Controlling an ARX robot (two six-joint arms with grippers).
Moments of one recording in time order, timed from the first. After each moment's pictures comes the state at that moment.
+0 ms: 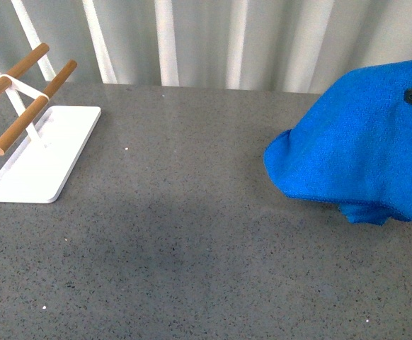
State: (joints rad) left arm 0.00 0.14 0.02 0.14 0.00 0.00; right arm -0.08 1.58 0.62 0.47 -0.65 -0.21
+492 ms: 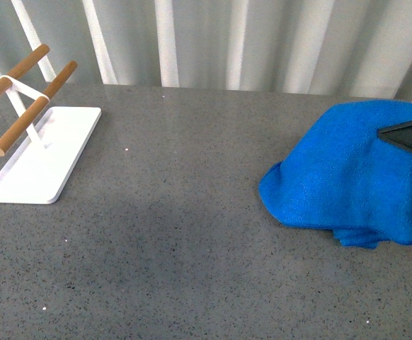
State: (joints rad) left arm 0.00 0.00 0.02 0.00 0.00 0.00; right arm -0.05 1.79 0.76 0.34 -0.53 -0.17
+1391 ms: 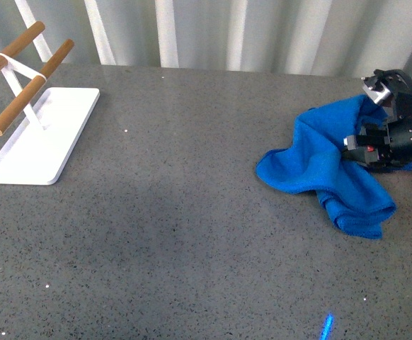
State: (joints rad) left arm 0.00 0.00 0.02 0.00 0.00 0.00; right arm -0.04 2.31 1.22 0.14 -0.43 -0.14
